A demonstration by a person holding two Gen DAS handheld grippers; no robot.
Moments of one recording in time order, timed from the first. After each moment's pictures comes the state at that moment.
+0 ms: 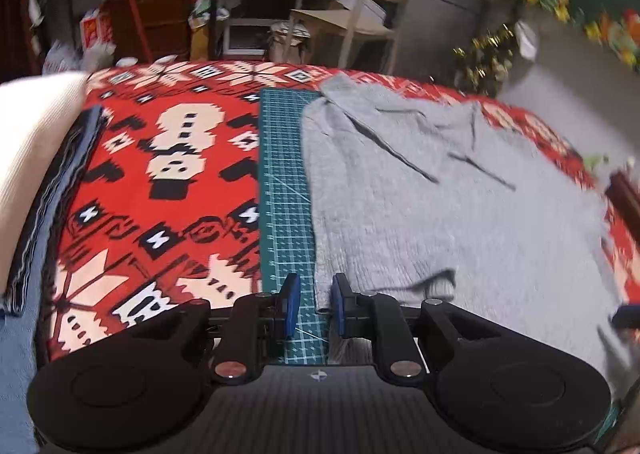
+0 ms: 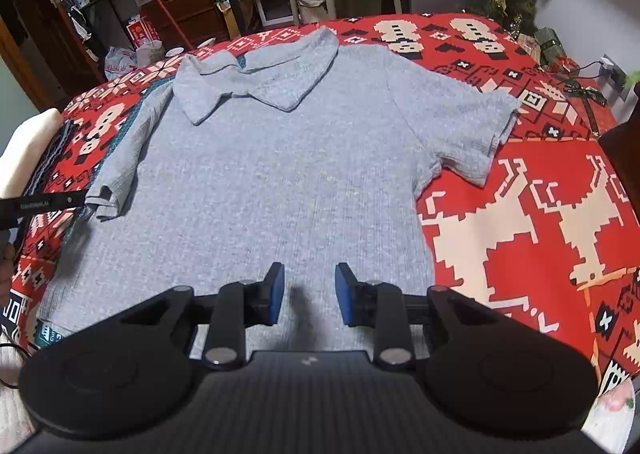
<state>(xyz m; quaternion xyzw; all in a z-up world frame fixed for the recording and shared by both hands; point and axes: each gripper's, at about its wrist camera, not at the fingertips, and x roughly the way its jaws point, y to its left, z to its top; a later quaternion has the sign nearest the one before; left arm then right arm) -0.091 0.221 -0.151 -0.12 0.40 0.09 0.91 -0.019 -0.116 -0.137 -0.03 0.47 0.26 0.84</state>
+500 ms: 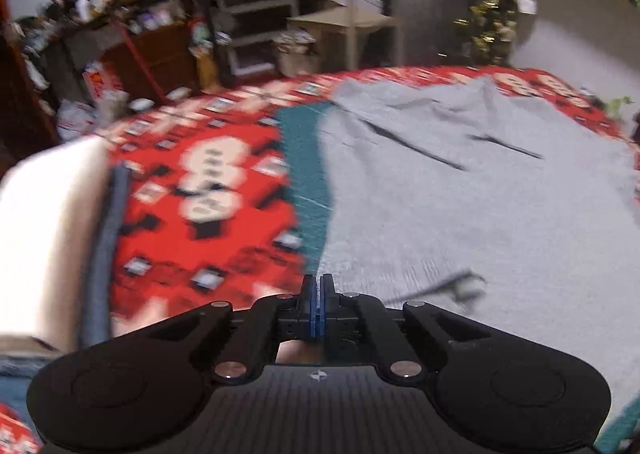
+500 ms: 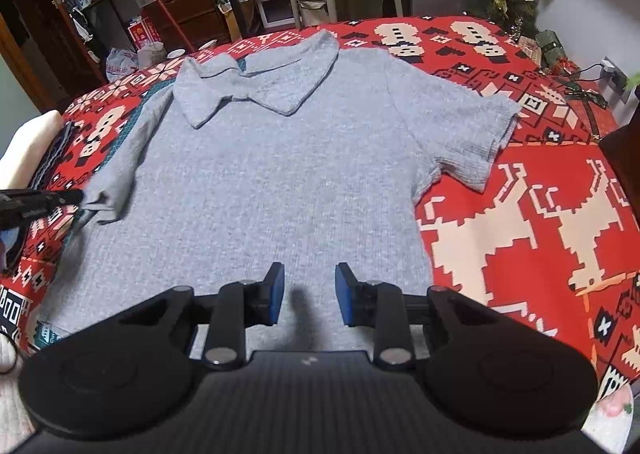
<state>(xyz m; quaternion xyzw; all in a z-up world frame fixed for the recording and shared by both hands) -0.088 0.229 -0.135 0.00 0.40 0.15 0.90 -0.016 -0.120 -0.135 -0.03 0.46 0.26 0.85</state>
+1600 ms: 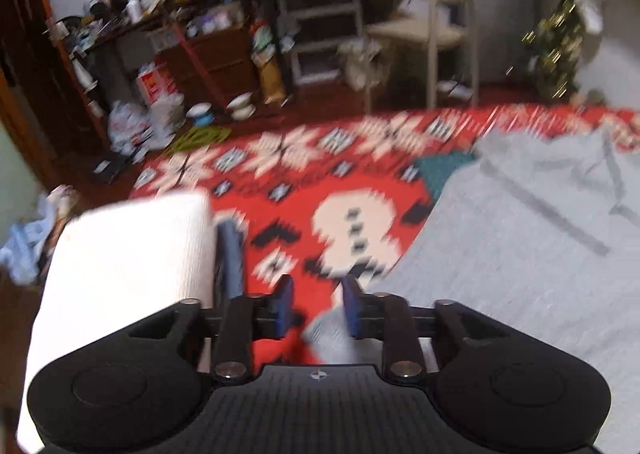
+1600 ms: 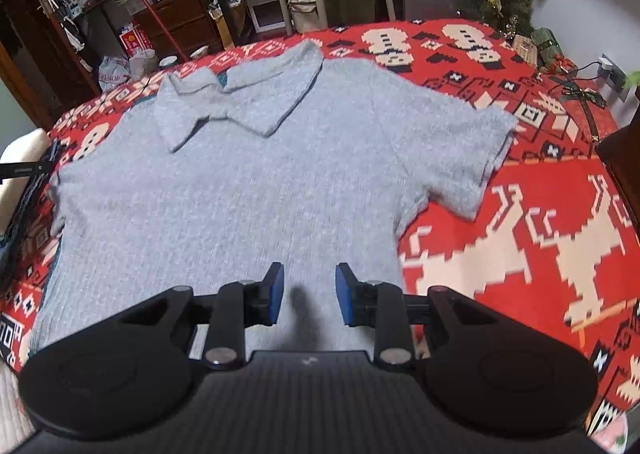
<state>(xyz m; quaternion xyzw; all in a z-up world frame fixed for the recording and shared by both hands) -0.041 0.329 -0.113 -0.01 0.39 0.19 0.90 0.025 -0.120 -0.136 -0.02 0.46 0.25 0.85</state>
